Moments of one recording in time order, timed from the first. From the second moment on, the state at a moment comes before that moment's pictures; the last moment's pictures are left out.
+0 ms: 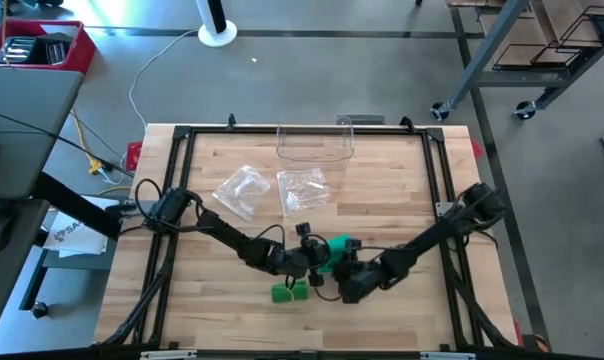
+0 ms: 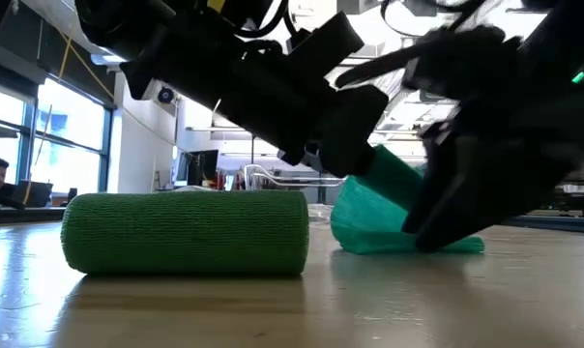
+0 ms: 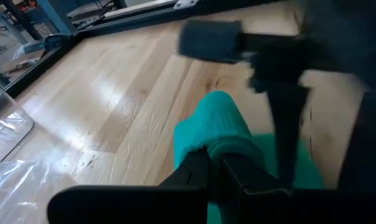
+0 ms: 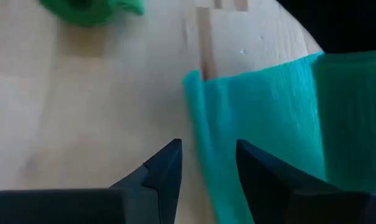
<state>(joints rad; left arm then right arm) -0.35 2.11 1.14 0.48 -0.69 -0.04 0.55 1.85 0.91 -0.10 0.47 0.41</state>
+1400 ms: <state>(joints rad) -0.52 2.03 1.14 0.57 -0.91 0.14 1.00 1.84 1.45 -0.52 0.66 0.62</state>
